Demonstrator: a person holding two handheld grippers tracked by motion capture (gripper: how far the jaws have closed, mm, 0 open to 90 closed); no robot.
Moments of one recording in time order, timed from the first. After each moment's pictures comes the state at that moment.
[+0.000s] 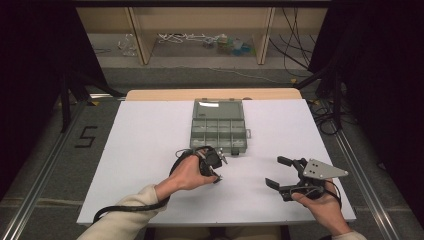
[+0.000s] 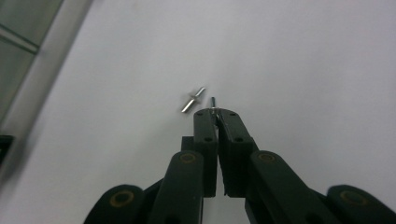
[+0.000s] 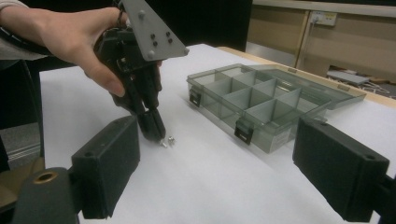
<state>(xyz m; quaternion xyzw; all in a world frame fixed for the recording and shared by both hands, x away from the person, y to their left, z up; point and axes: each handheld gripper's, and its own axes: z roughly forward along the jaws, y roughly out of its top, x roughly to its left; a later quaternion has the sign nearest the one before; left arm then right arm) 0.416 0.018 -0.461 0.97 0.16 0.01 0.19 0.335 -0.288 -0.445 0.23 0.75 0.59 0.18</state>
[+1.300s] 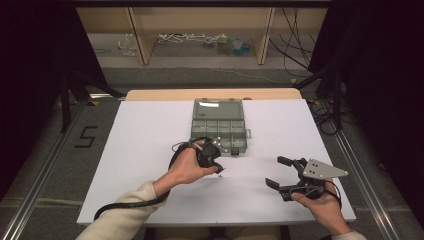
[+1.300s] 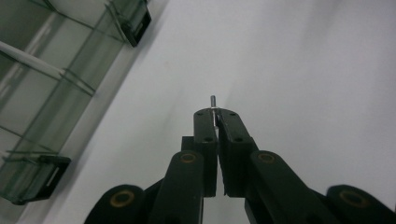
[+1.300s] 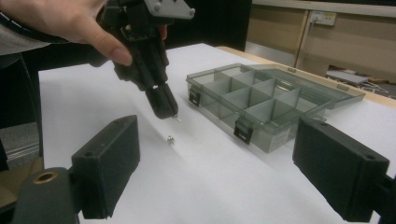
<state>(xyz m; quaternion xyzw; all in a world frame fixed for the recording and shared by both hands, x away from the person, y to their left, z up) 0.425 0.024 -0.435 0.94 0.21 0.02 0.28 0.335 -0.288 -0.445 0.23 0.76 0.59 0.18</state>
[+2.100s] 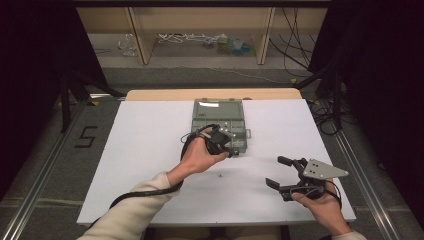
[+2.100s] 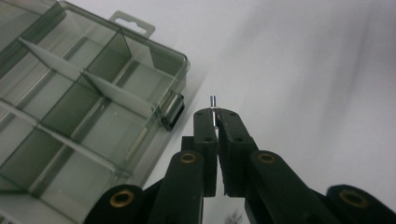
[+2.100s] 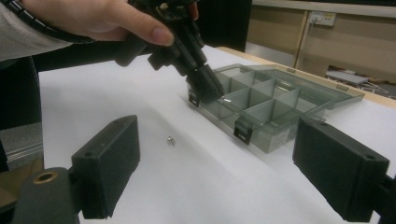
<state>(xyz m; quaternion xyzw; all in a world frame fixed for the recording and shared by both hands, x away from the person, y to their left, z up) 0.451 -0.003 -0.419 0.91 0.22 0.06 0.35 0.333 -0.288 -0.445 0.25 0.75 0.59 0.18</state>
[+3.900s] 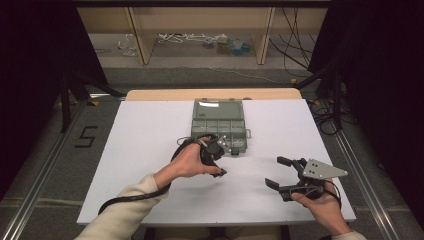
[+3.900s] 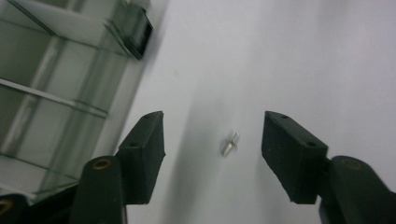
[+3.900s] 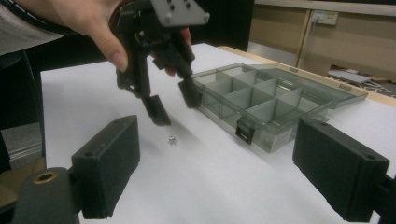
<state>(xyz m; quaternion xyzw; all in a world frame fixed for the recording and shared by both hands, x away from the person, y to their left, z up) 0.437 0.014 -0.440 0.96 0.14 0.03 0.24 0.334 -0.289 -0.444 0.23 0.76 0.58 0.18</state>
